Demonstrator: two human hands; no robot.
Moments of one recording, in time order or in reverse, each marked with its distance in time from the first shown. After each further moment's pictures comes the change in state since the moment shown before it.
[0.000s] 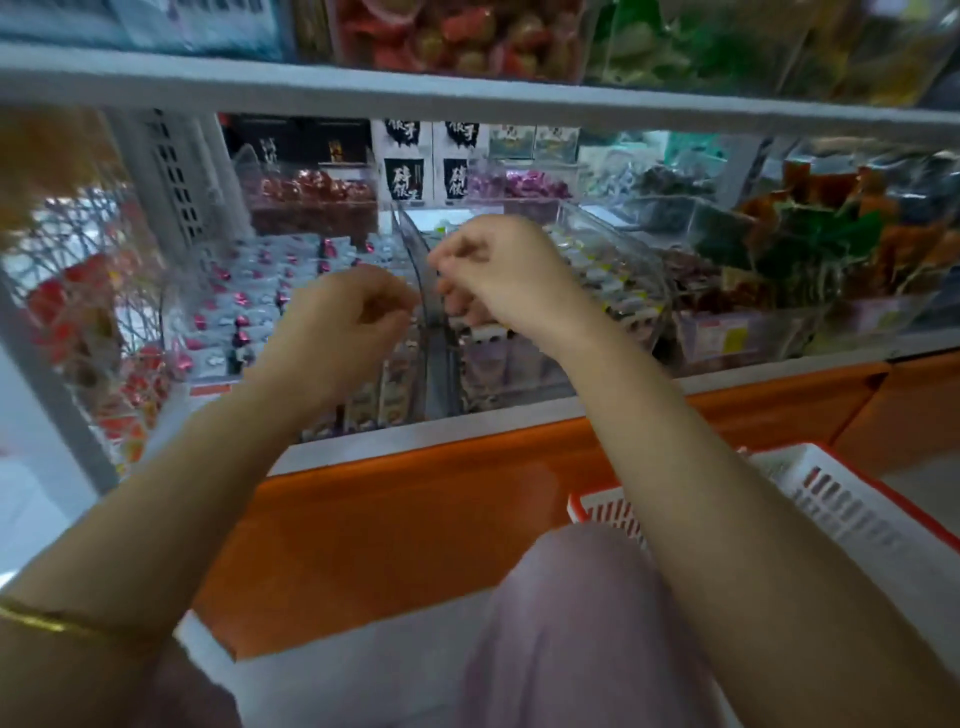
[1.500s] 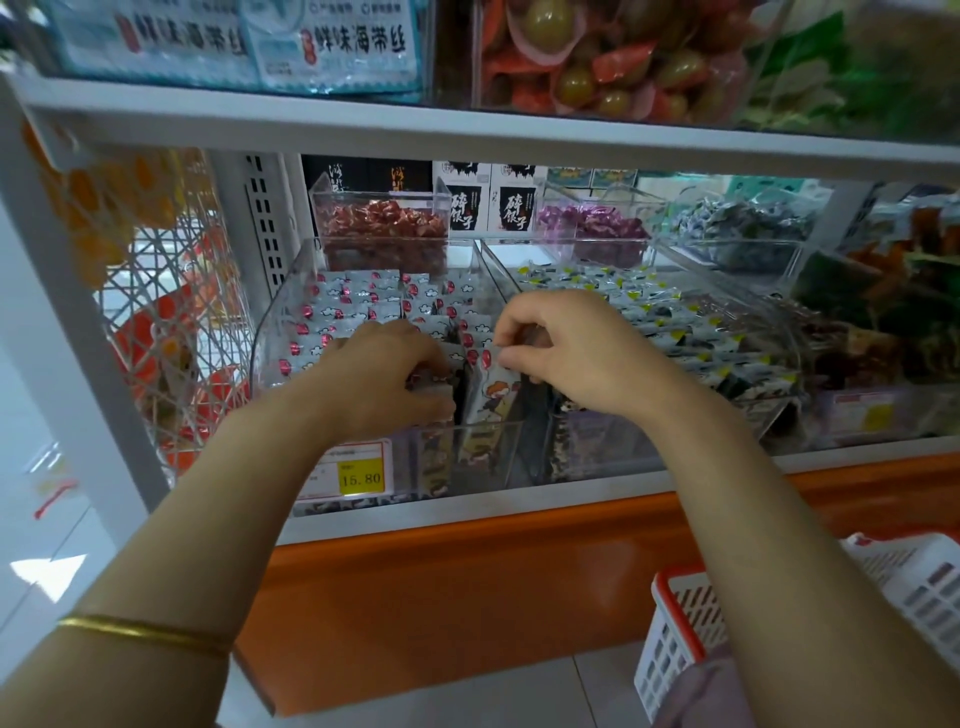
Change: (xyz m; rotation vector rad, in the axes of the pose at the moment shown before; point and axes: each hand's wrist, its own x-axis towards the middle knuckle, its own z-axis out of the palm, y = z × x) left_hand 0.045 -0.079 -0.021 0.418 -0.326 0.040; right_hand 0.041 0.013 0.030 -0.339 -0.232 -0.197
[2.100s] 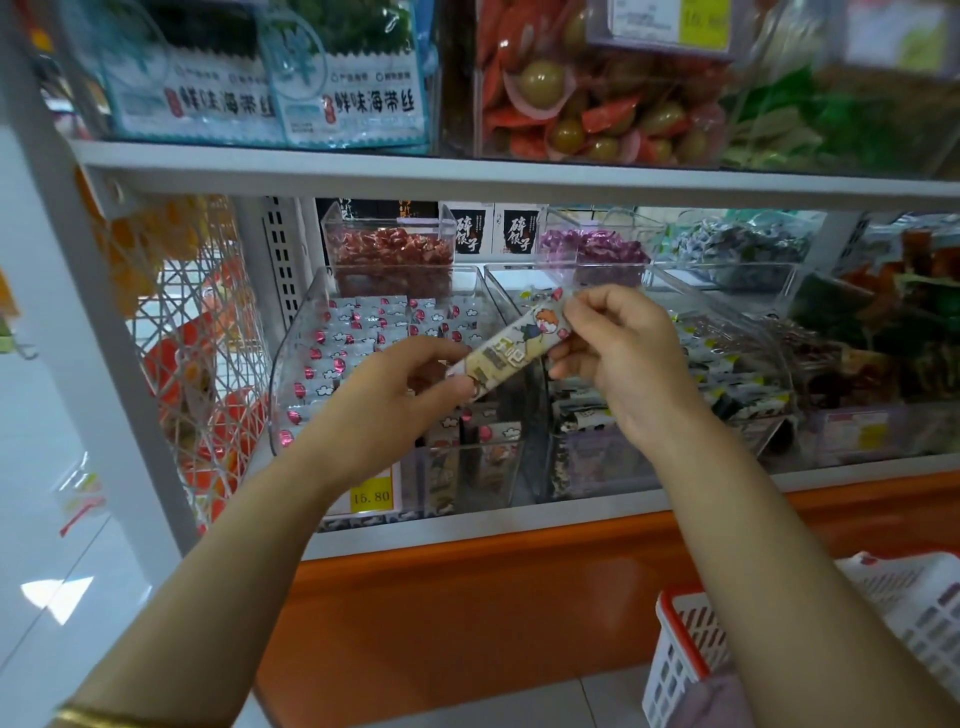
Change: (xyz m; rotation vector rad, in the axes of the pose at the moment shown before) left_hand -0.030 0.026 -0.006 -0.678 0.259 -0.007; right_hand -0.012 0.006 -0.001 0.932 0.476 0.207
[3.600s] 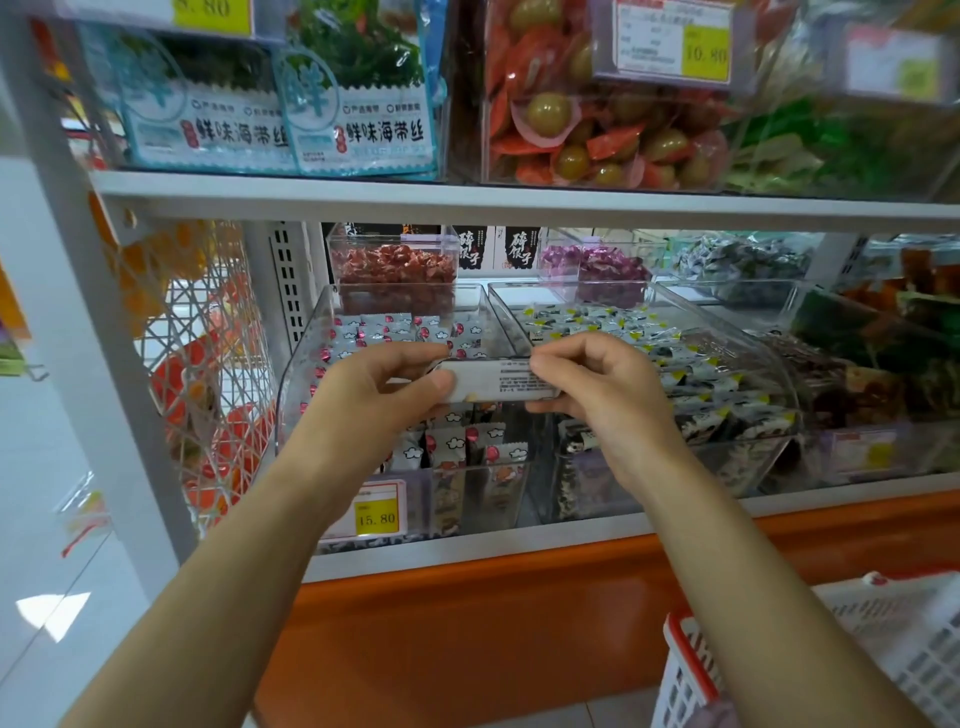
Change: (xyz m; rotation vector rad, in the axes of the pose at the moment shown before) left_hand -0.005 0.009 -0.009 -0.389 0.190 -0.200; right_hand -0.008 0.013 0.008 -0.053 -0.032 0.021
